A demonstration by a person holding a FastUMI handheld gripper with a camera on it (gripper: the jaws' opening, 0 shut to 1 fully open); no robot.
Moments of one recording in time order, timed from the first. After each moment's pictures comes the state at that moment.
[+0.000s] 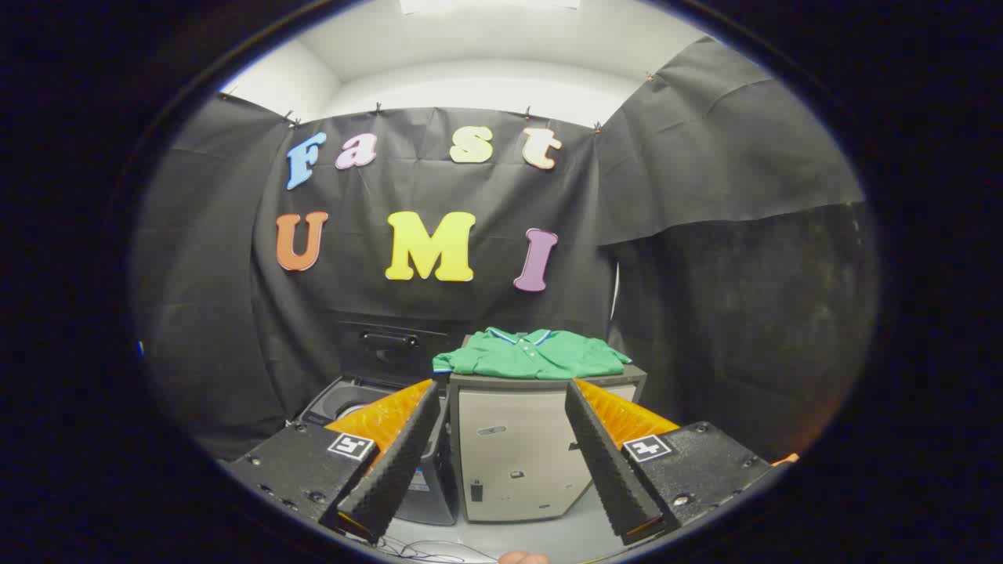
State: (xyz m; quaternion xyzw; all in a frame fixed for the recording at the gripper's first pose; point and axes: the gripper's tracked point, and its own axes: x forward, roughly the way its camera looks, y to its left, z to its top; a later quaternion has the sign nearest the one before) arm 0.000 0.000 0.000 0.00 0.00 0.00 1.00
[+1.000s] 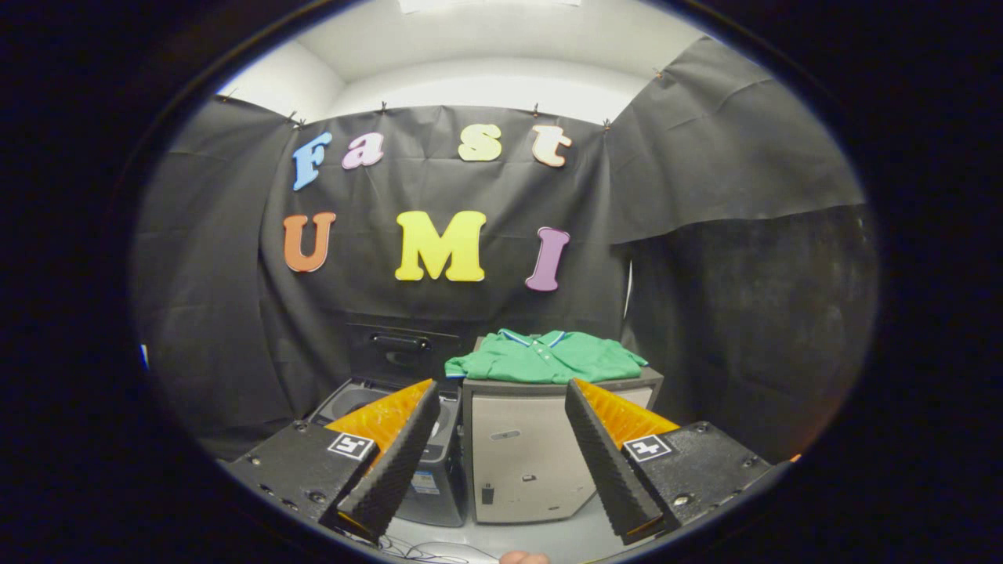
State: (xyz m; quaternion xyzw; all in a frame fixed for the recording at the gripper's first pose) arm 0.021 0.012 0.014 0.01 0.00 0.01 1.00
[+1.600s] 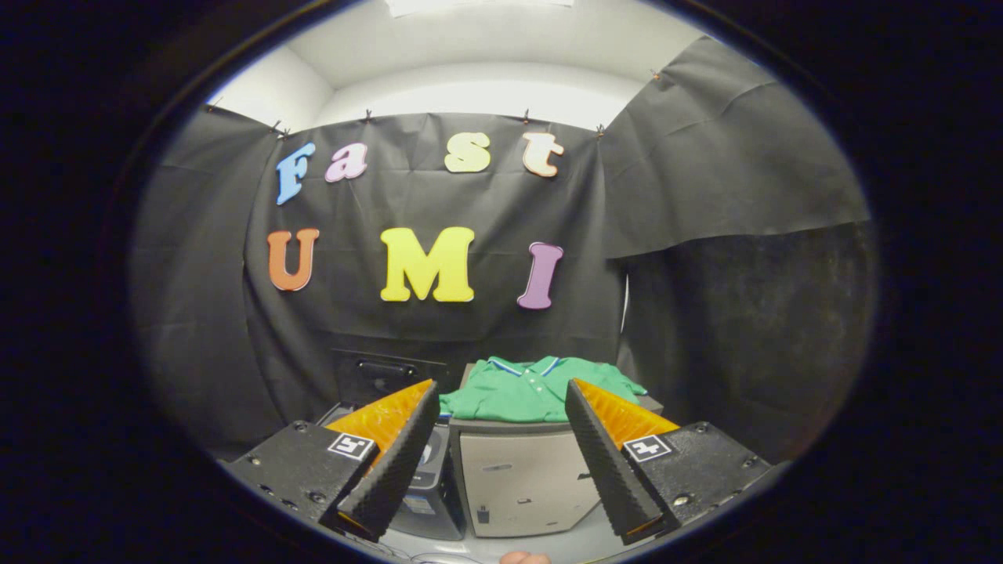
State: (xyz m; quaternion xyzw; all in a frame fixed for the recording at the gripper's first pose) arm 0.084 -0.008 0.078 0.02 -0.01 0.00 1.00
